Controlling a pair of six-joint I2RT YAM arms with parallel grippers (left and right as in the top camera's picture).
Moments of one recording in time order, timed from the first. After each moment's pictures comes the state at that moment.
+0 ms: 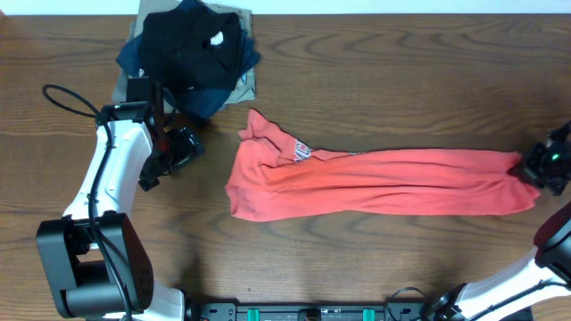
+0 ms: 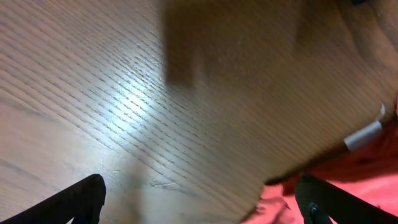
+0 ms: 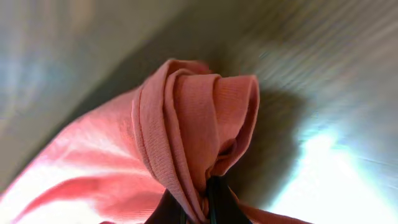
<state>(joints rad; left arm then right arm) 0.08 1.68 1.20 -1.02 0.02 -0.54 -0.72 1.95 1.41 -0.97 -0.29 -0.01</state>
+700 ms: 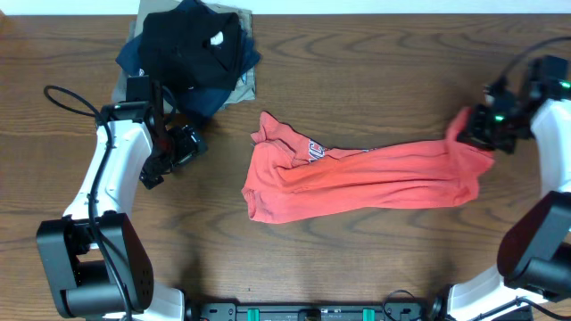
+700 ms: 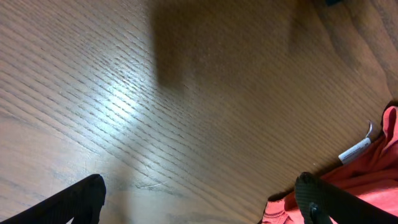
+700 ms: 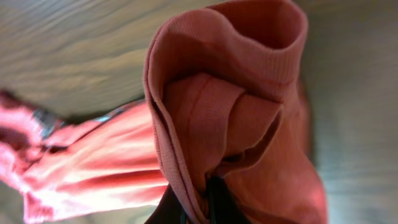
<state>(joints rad) 0.08 1.68 1.20 -1.00 0.07 -0.54 -0.27 1.79 1.45 -1.11 -0.34 0.05</state>
